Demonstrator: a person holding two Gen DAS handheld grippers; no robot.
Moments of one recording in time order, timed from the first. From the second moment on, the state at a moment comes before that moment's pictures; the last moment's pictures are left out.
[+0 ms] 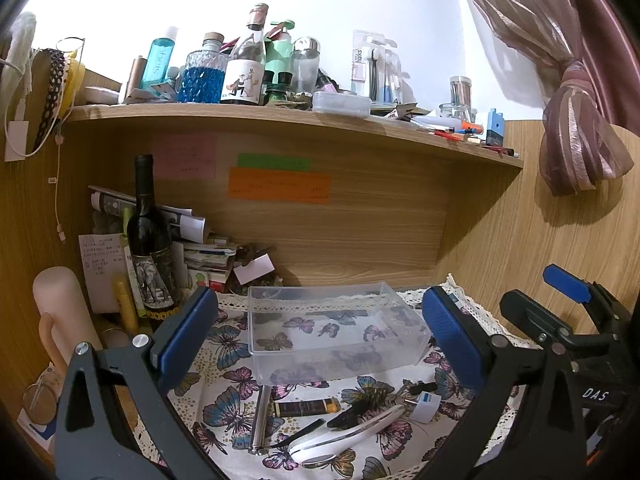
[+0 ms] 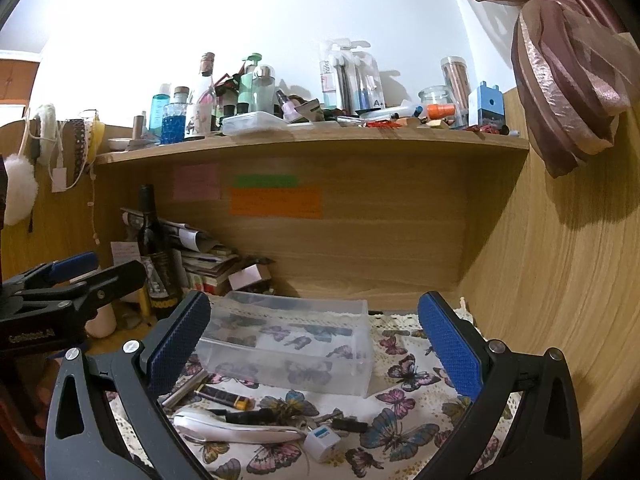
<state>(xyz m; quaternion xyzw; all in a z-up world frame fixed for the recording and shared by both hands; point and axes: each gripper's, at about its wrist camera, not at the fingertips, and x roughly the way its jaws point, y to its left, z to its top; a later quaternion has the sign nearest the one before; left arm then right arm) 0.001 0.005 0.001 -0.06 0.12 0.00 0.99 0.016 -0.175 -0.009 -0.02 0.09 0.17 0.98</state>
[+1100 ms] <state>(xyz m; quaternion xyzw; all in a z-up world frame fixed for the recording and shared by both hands) 0.000 0.004 0.000 -0.05 0.12 0.00 0.99 0.015 -0.174 -0.009 -0.02 0.09 0.17 0.98</state>
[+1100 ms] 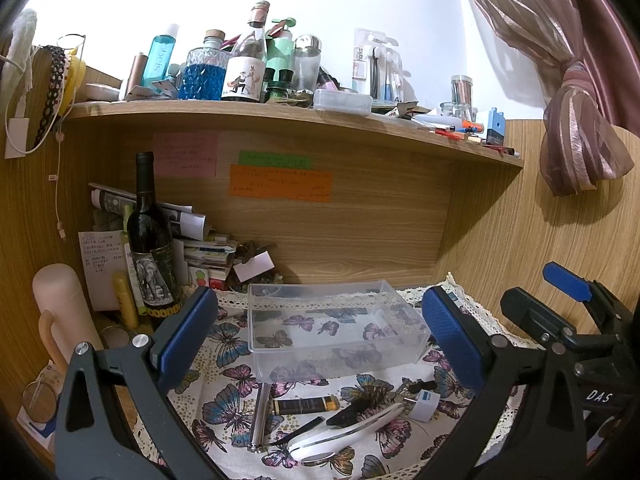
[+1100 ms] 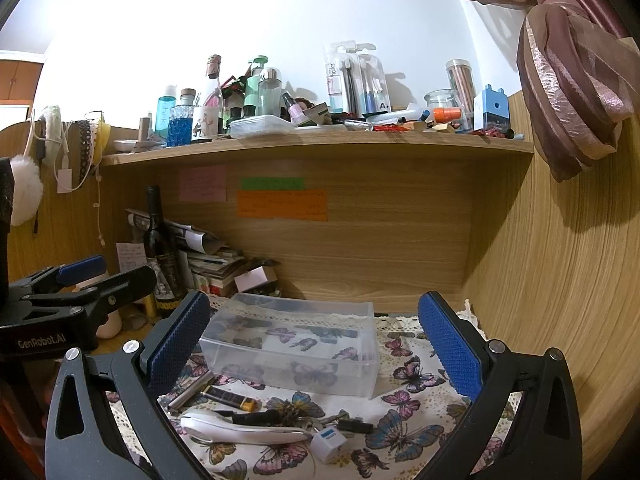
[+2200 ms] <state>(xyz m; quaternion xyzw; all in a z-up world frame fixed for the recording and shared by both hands) 0.025 0.035 -0.046 -0.04 0.20 0.04 0.98 0.052 -0.188 -0.061 -0.01 0.18 0.15 0.97</state>
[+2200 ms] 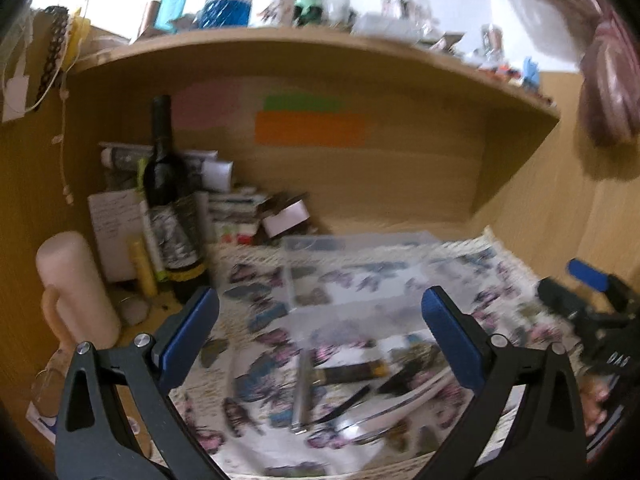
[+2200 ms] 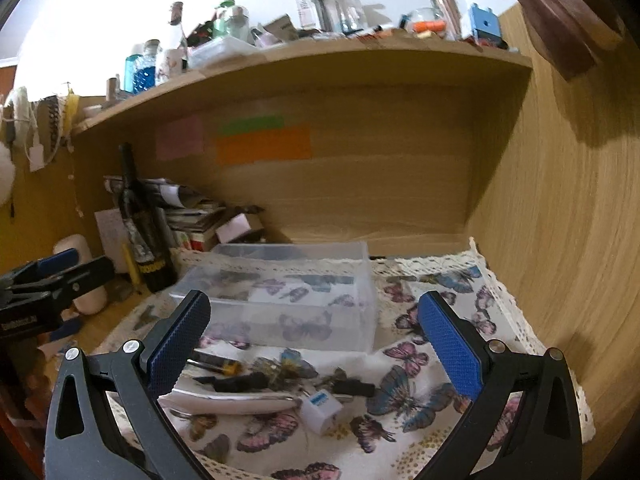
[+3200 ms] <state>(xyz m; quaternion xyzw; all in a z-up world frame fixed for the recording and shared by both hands) 0.106 0.072 -0.161 -0.09 0.47 -0.01 0.88 0.104 -0.197 -0.147 0.01 0.39 0.18 0.90</state>
